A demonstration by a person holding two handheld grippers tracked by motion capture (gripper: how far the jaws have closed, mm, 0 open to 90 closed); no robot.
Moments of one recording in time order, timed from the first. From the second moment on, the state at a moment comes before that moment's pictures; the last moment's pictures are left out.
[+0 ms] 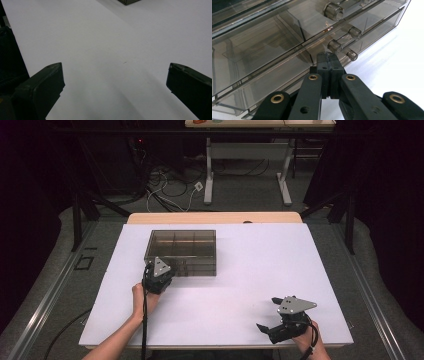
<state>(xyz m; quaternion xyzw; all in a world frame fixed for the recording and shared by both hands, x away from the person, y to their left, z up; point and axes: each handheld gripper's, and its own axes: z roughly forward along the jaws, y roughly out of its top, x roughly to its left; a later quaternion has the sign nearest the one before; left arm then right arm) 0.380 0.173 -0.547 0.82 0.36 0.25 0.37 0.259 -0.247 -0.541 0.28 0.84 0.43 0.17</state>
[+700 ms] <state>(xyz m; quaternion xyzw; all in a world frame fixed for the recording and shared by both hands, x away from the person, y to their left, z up) 0.372 0.175 -0.541 0.82 0.36 0.23 0.38 0.258 -0.247 -0.540 0.28 0.84 0.43 0.17</state>
